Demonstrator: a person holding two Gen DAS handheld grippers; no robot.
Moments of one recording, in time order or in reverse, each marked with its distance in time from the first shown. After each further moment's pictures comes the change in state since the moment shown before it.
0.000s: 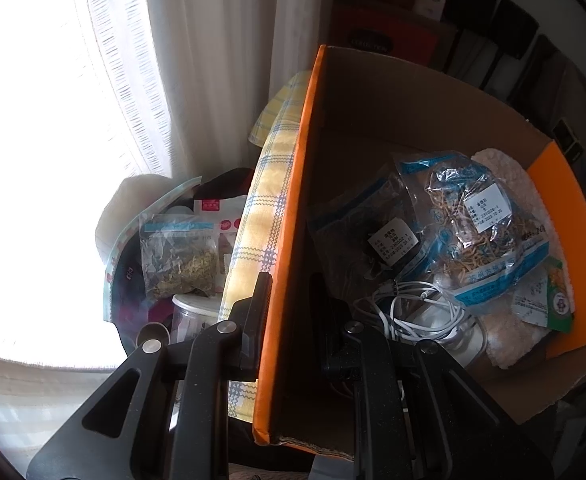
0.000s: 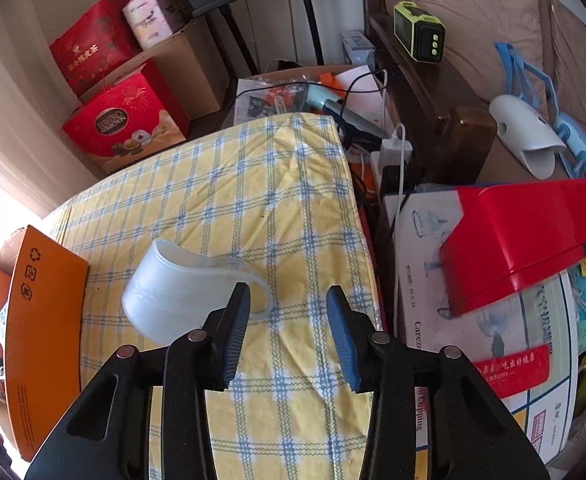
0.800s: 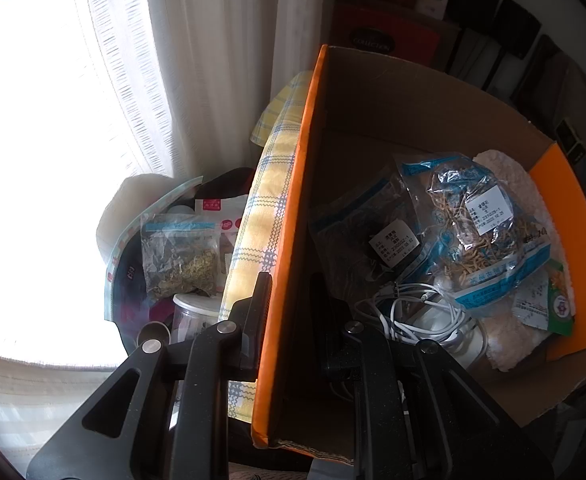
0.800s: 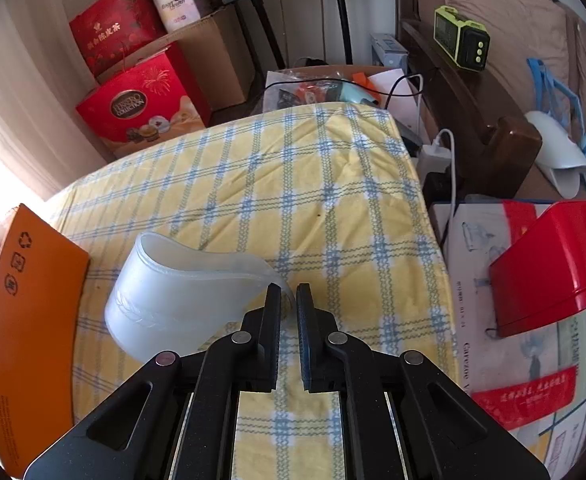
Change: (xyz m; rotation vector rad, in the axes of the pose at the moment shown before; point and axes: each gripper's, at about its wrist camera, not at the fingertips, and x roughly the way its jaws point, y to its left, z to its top) left arm -0.001 0.002 0.009 -0.003 0.004 0.006; right arm 0.037 0.035 -0.002 -0.060 -0.022 0.057
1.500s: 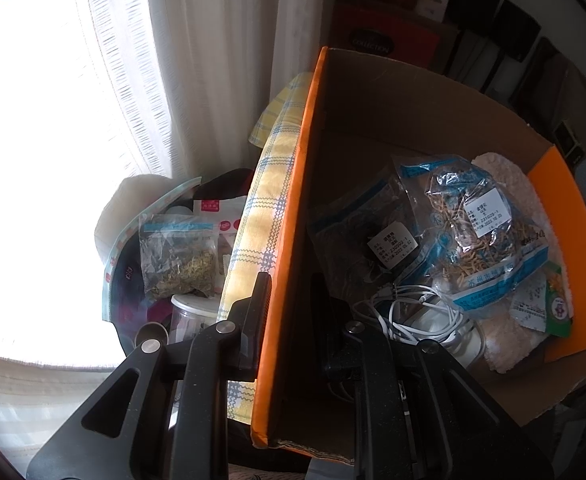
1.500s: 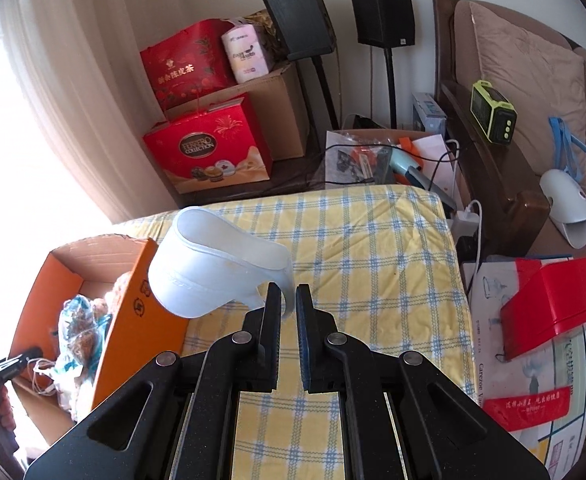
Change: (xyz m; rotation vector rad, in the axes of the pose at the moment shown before) left arm -0.004 -0.006 0.000 -0.004 -0.005 -0.004; right arm -0.085 0.073 0.010 -0.109 -0.166 0.096
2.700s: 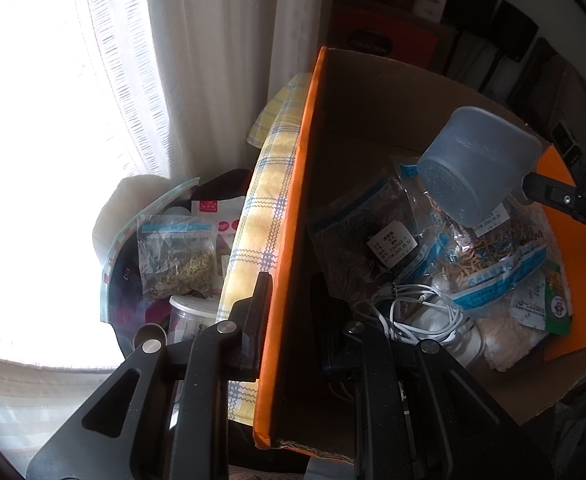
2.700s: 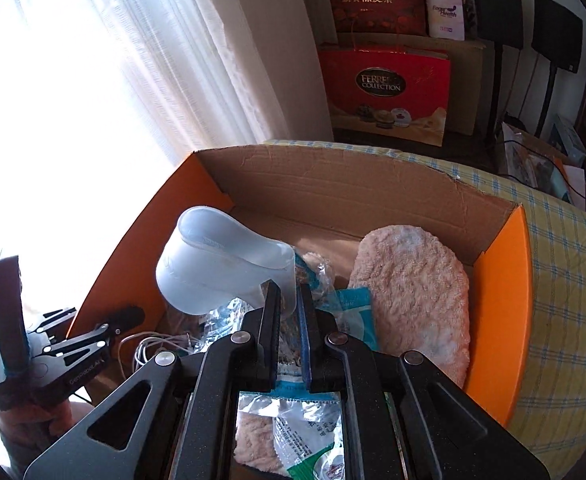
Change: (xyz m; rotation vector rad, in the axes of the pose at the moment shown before) left arm 0.002 -0.006 0.000 0.002 -0.002 -0.006; right arm 0.069 0.241 -0.042 -0.282 0.203 0.246
